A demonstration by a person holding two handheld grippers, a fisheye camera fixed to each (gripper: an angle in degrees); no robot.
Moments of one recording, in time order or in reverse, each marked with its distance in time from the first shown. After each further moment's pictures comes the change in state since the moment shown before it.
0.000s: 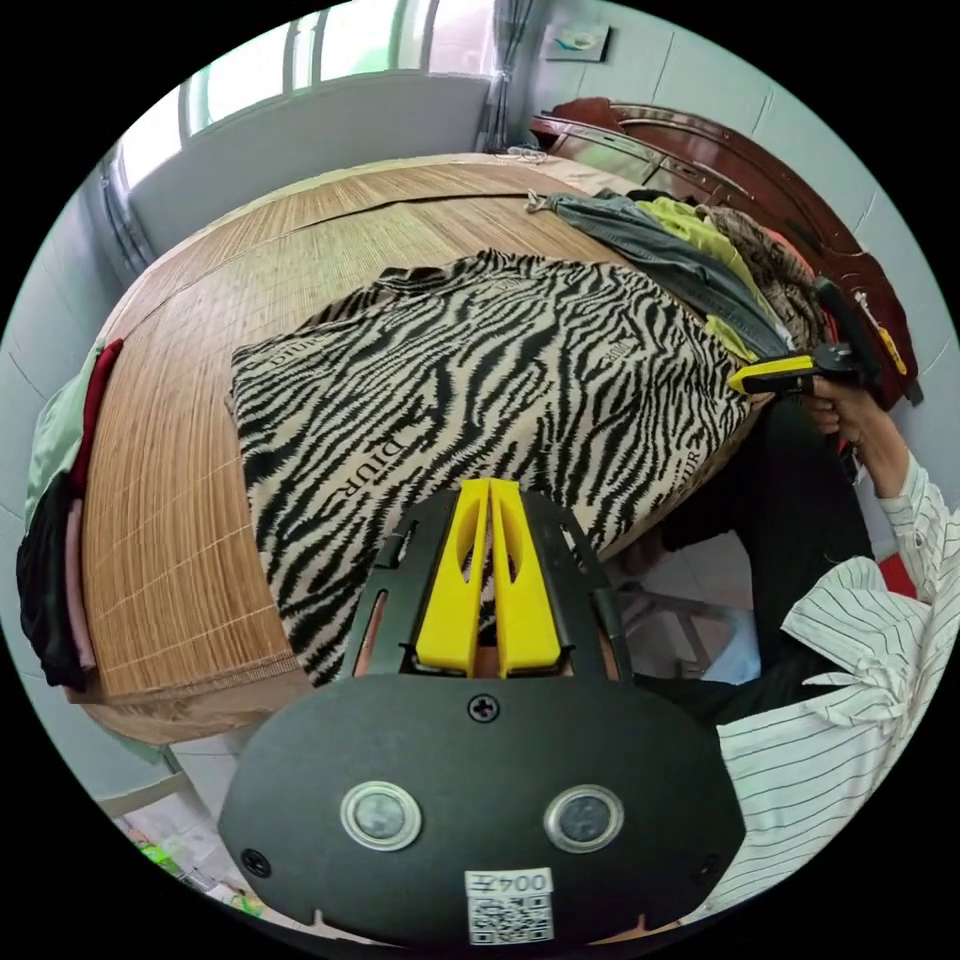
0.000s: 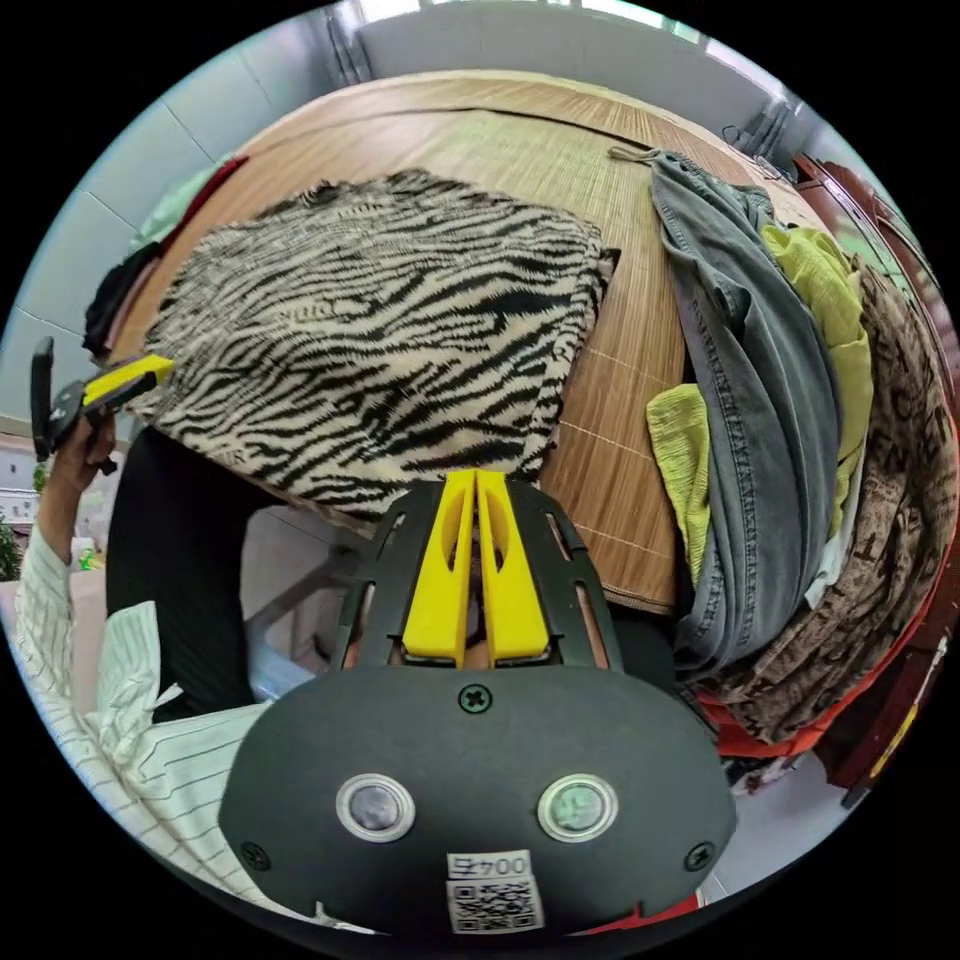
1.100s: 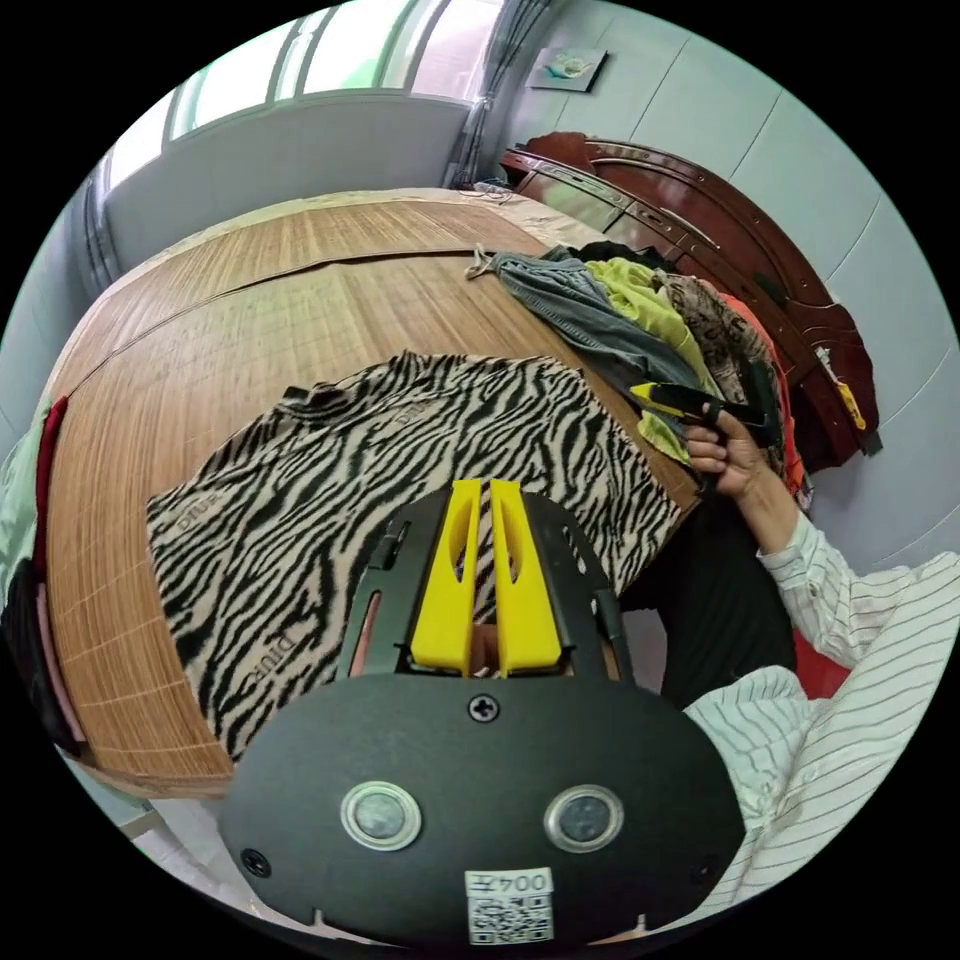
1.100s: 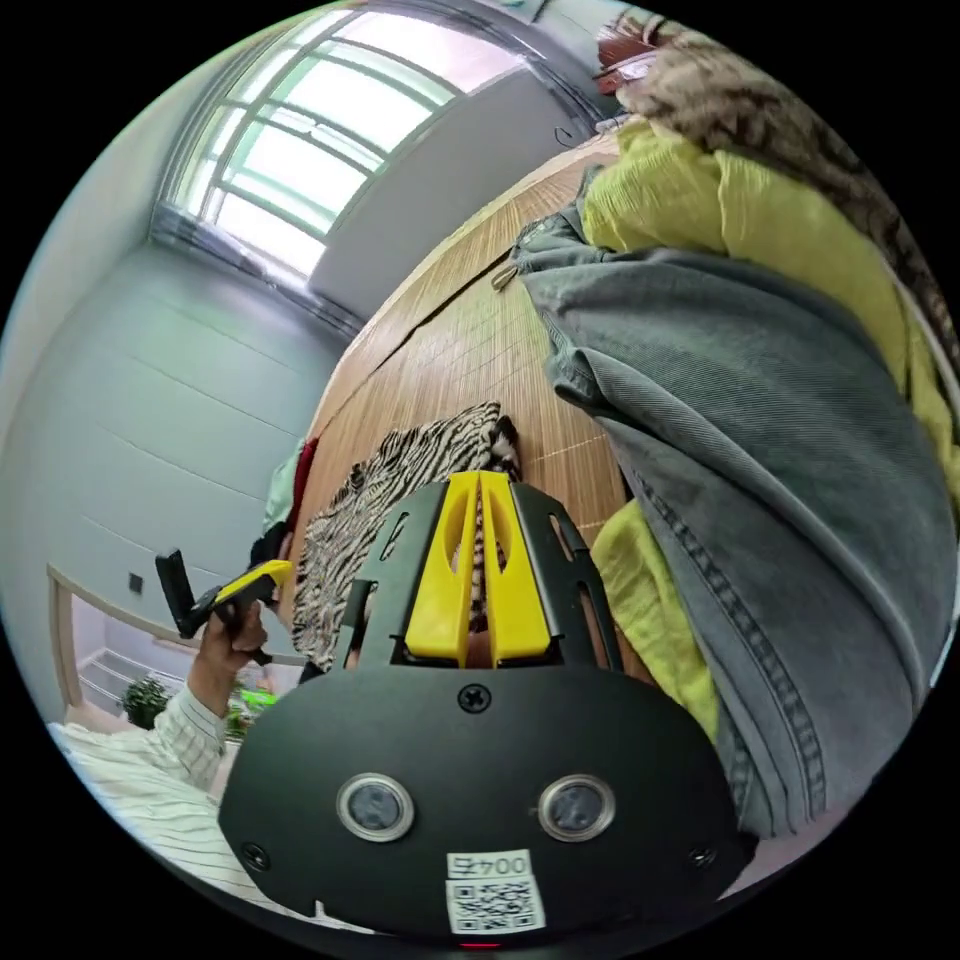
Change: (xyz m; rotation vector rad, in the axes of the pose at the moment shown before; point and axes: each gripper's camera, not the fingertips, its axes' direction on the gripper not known) left arm 0.104 -0.209 0.105 0.106 0.246 0.000; right arm 0.200 0.028 0.073 0.517 -0.743 0.473
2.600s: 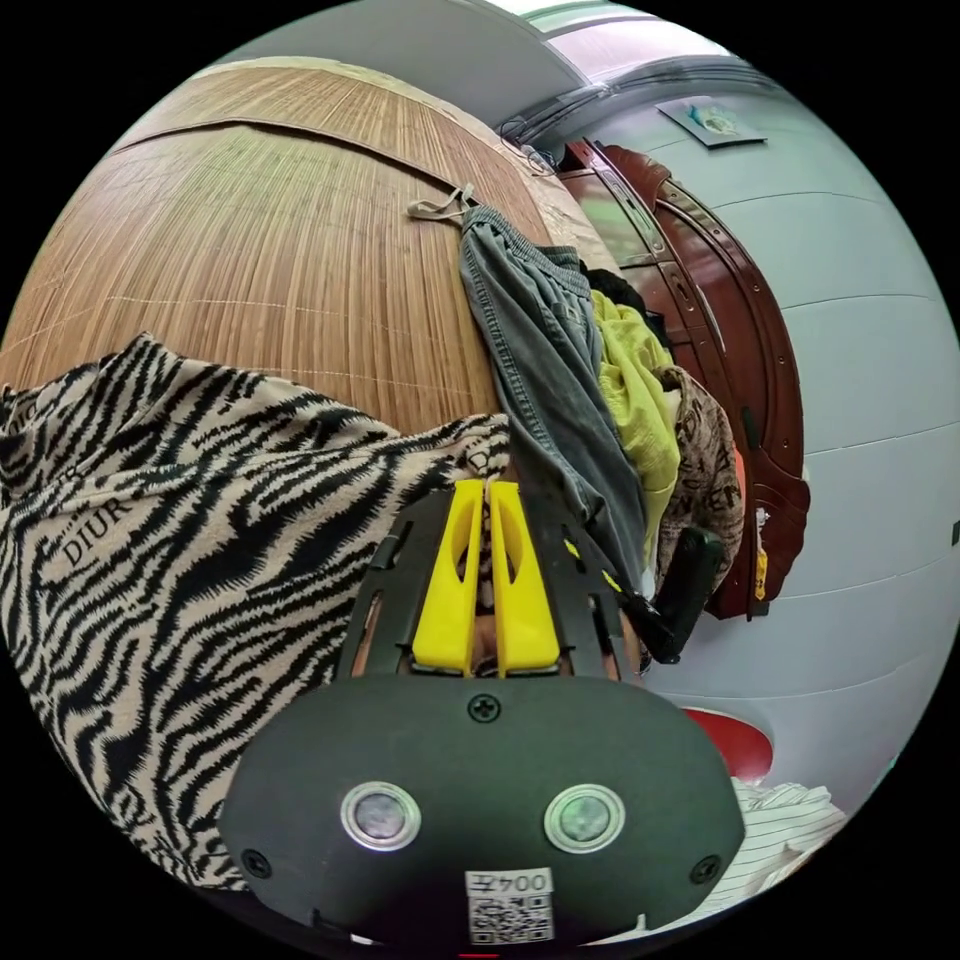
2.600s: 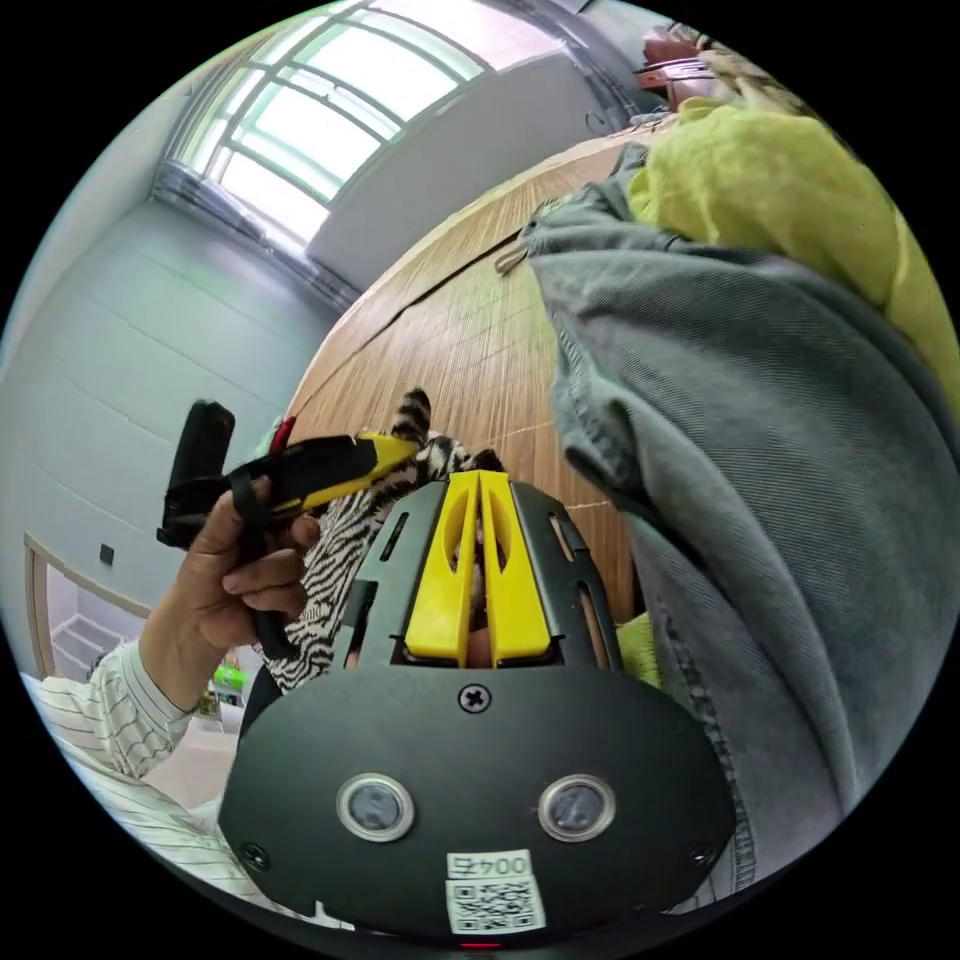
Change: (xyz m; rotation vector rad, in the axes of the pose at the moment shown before) left arm -0.068 -0.148 0.212 -0.081 0.337 -0.389; right arm 0.052 0.029 0.049 0.011 0.119 -0.130
